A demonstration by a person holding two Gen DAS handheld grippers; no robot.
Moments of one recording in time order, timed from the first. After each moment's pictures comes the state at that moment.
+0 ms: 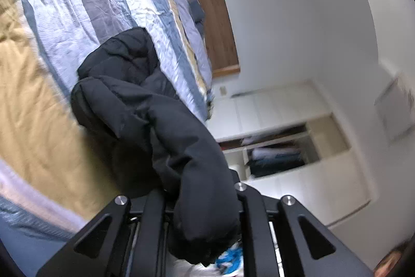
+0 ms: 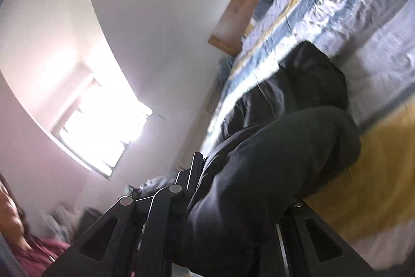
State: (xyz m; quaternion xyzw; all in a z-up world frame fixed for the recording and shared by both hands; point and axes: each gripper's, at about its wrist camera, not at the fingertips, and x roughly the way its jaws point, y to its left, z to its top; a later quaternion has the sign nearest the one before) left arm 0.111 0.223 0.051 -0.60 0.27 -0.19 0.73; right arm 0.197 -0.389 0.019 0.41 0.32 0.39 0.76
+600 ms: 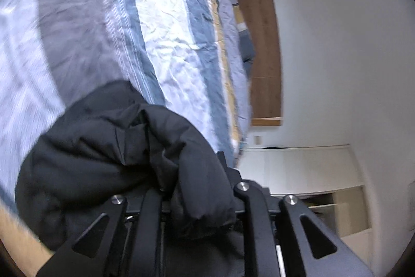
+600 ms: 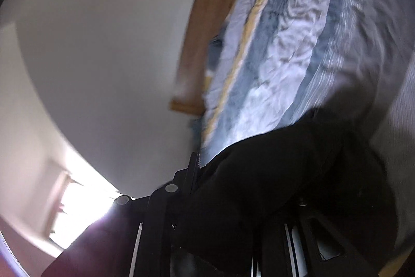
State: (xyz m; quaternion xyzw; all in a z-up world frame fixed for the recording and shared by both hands) left arm 0.426 0.282 0.036 -0.64 0.29 -0.01 0.71; right arm 0.454 -0.363 0.017 0.54 0.29 0.20 0.76
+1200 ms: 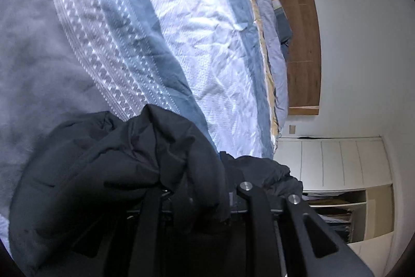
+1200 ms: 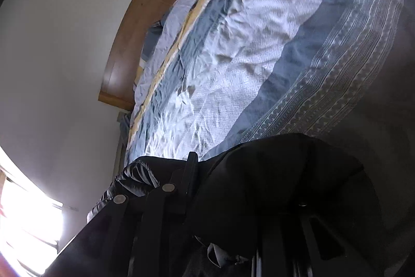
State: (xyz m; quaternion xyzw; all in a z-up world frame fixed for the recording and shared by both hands) left arm 0.611 0.297 -0.133 -0.62 0.37 -0.02 0.69; right arm 0.635 -0.341 -0.110 0.46 0.39 0.11 0.79
